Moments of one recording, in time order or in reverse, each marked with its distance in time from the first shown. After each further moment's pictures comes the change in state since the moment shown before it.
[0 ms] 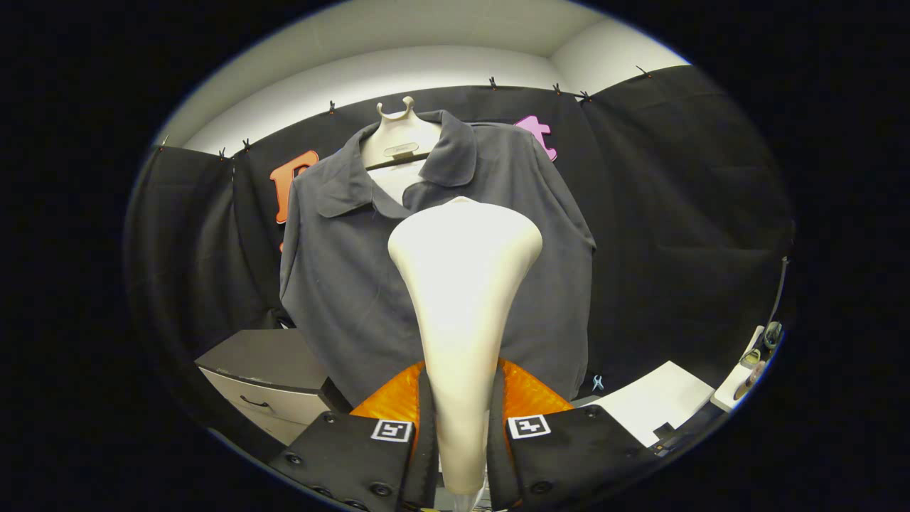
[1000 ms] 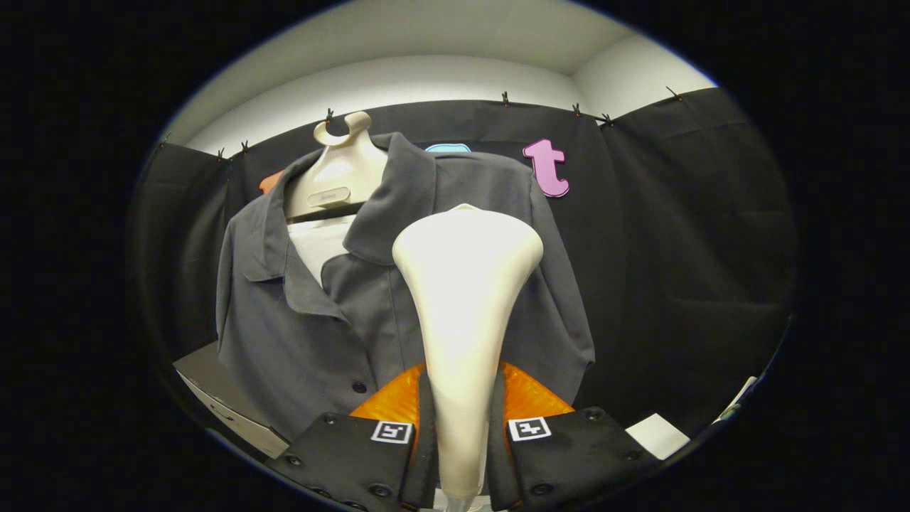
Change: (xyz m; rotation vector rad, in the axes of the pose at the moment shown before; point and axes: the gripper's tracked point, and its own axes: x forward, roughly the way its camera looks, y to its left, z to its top) arm 0.102 -0.057 0.083 -0.080 -0.054 0.013
